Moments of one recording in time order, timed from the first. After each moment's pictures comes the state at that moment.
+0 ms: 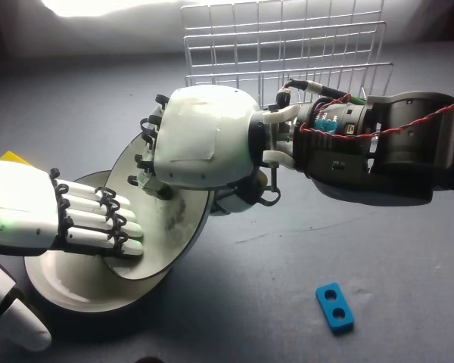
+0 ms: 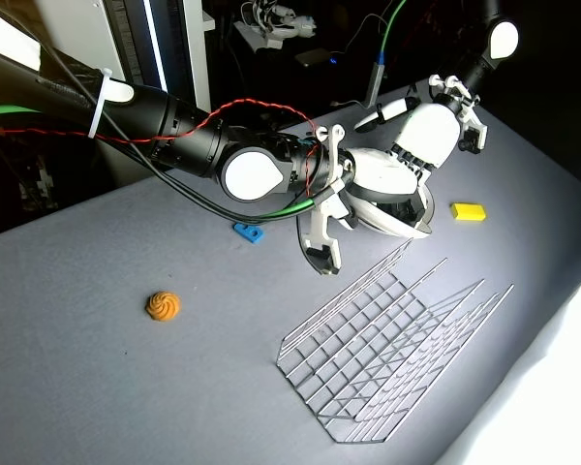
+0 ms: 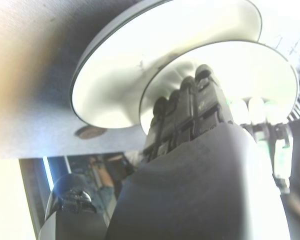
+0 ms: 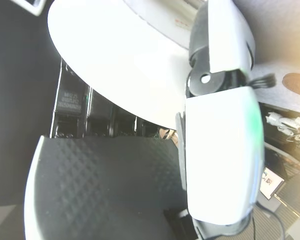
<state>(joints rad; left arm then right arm) 0.86 -0.94 1.43 1.40 -0.91 -0.10 -0.49 -1.49 1.28 -0.48 0.31 -1.01</state>
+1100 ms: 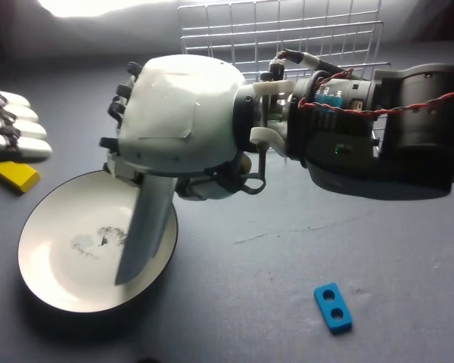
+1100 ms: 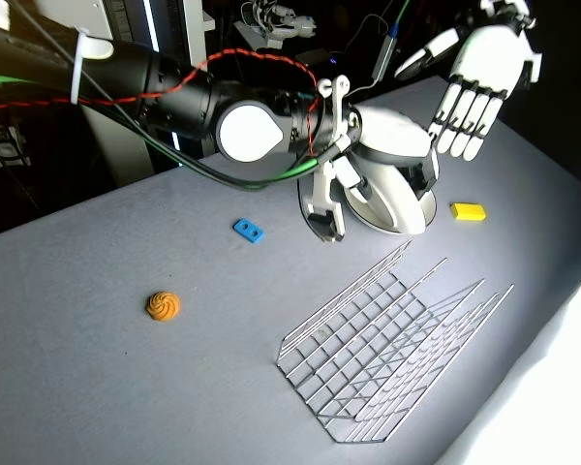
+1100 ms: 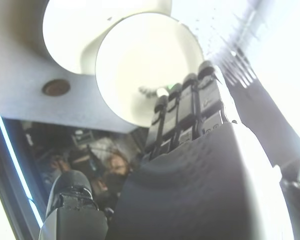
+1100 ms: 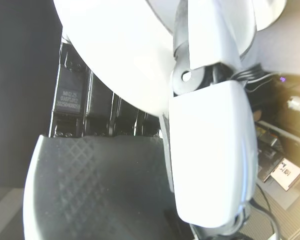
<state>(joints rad) 0.64 -0.62 1.35 1.49 -1.03 -0.27 -0.39 -1.40 1.10 -0.43 0.28 -1.01</state>
